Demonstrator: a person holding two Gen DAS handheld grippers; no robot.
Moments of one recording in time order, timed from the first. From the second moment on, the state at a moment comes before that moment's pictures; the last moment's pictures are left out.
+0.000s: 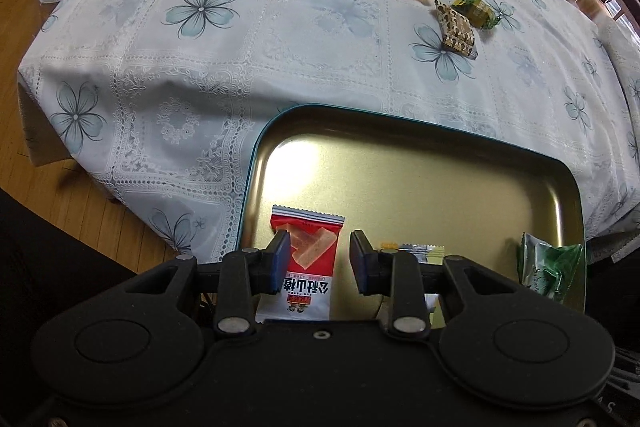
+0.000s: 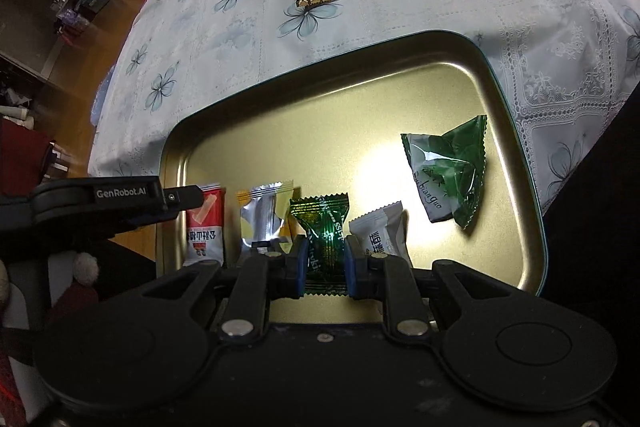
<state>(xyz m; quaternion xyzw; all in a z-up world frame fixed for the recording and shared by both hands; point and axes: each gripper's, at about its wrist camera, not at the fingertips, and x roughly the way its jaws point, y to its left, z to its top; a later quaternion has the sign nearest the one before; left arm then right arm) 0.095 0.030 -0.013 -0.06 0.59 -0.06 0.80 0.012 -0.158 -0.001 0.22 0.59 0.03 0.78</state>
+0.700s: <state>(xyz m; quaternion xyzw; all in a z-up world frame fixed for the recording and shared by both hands) 0.080 0.013 -0.008 0.02 0.56 -0.03 0.82 0.005 -0.150 0.000 0.19 0.58 0.03 0.79</state>
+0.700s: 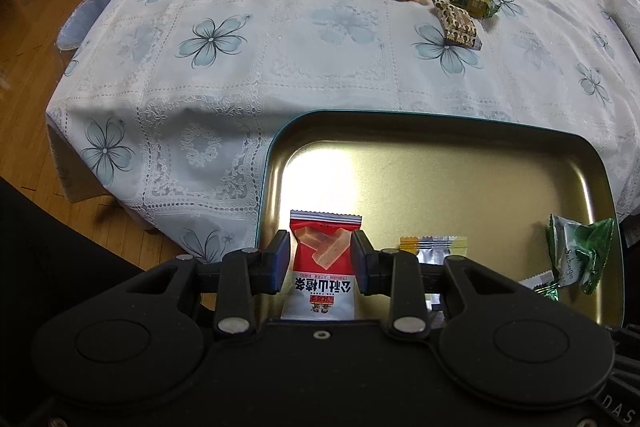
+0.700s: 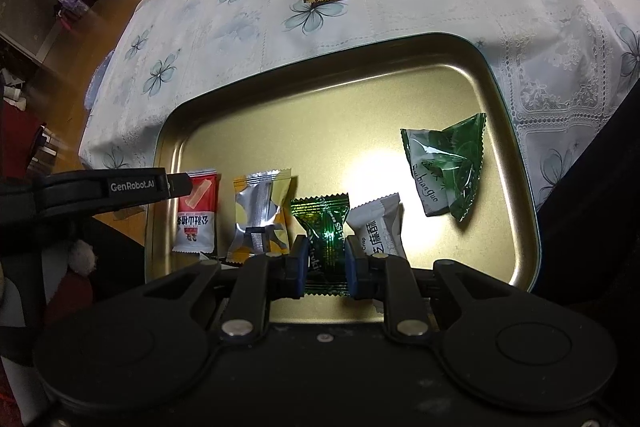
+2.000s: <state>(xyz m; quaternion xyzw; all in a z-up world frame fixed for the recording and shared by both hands) 0.014 -0.019 -0.001 0.02 0.49 -0.05 0.87 -0.007 -0.184 0.012 0.10 0.47 0.01 0.88</state>
